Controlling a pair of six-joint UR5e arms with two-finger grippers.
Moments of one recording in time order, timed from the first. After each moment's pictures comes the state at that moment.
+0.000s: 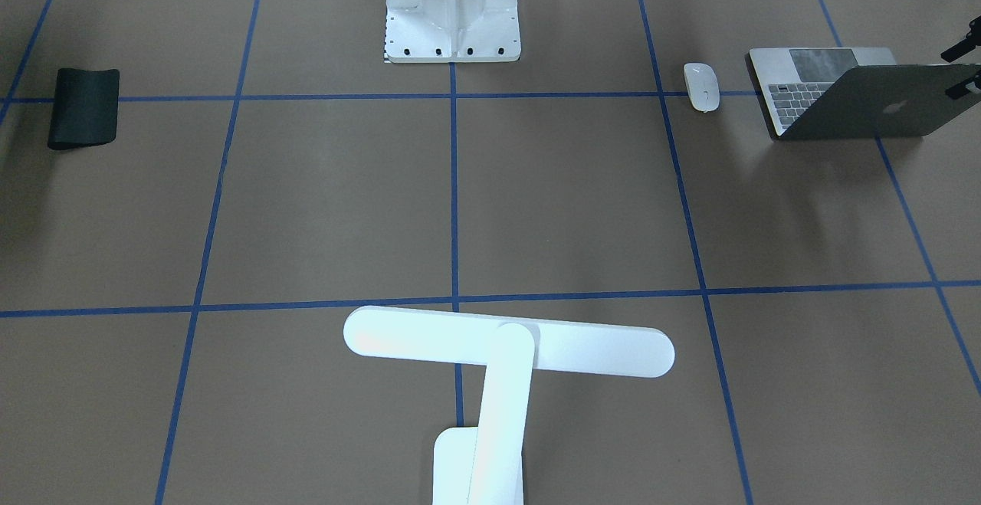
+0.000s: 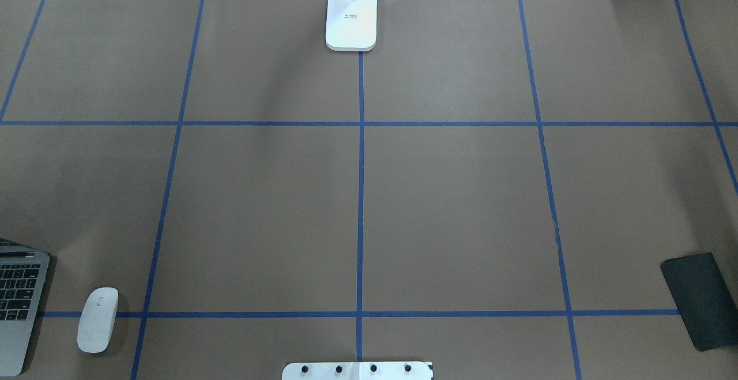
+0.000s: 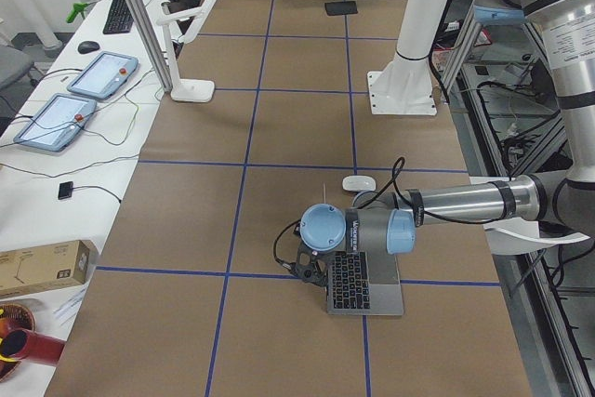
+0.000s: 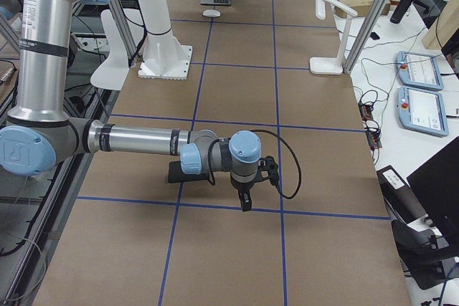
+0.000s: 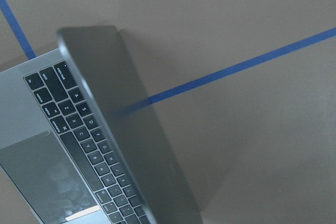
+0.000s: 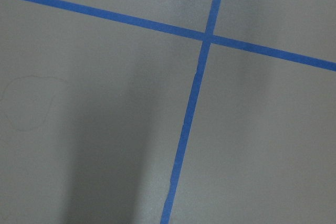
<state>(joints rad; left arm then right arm) -1.53 -1.21 -1.79 -1.69 -2.69 -1.20 1.47 -1.73 1.68 -1.40 2.34 -0.07</state>
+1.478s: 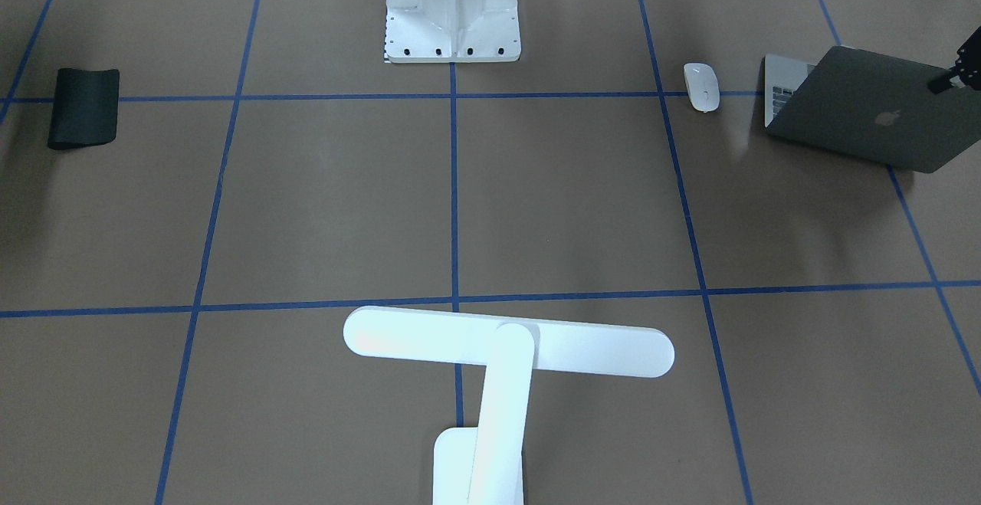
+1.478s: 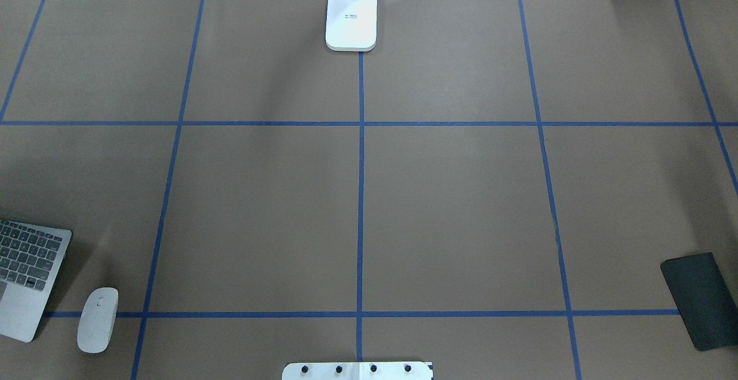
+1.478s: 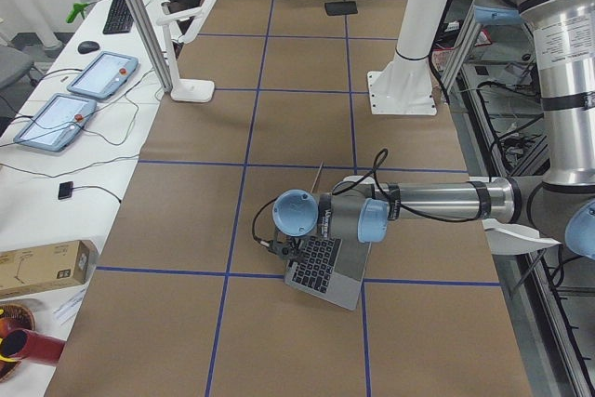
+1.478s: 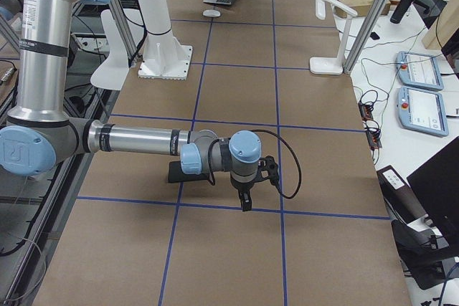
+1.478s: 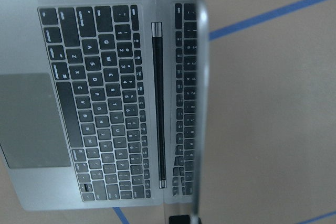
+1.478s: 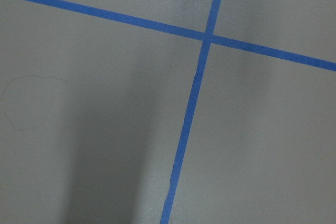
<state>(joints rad) -1.54 -1.36 -1.77 -1.68 -2.85 -1.34 1.47 -1.74 1.68 -1.40 2.34 -0.07</state>
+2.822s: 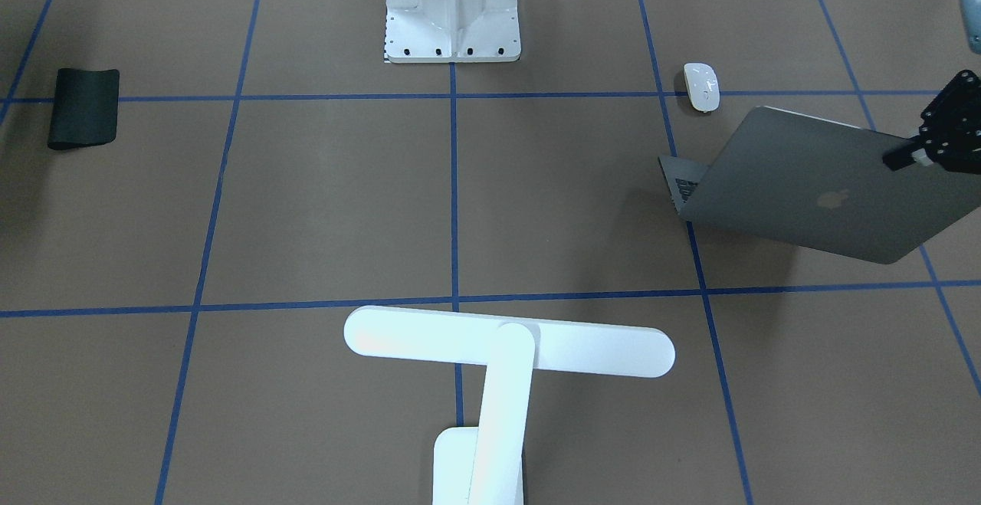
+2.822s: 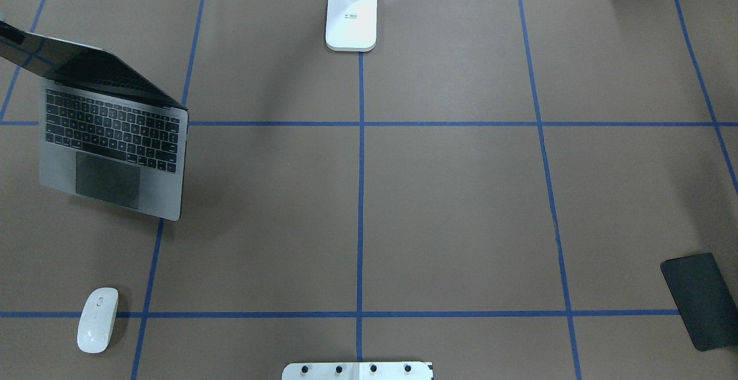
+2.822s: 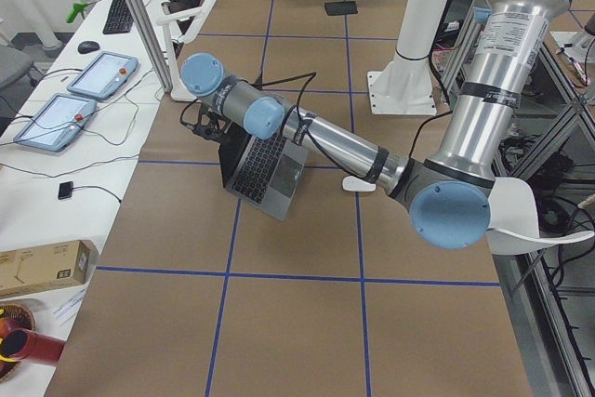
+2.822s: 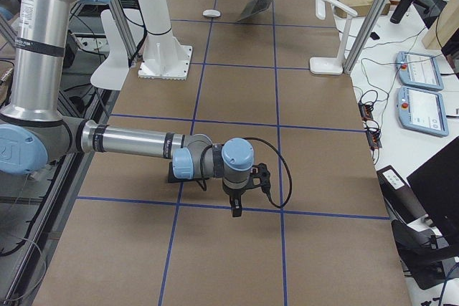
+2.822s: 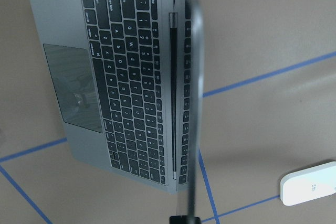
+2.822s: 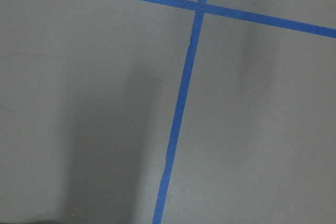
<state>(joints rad) -1.39 -1.89 -1.73 -1.67 -2.84 -1.86 1.47 -1.78 1.68 -1.42 2.34 -0.06</state>
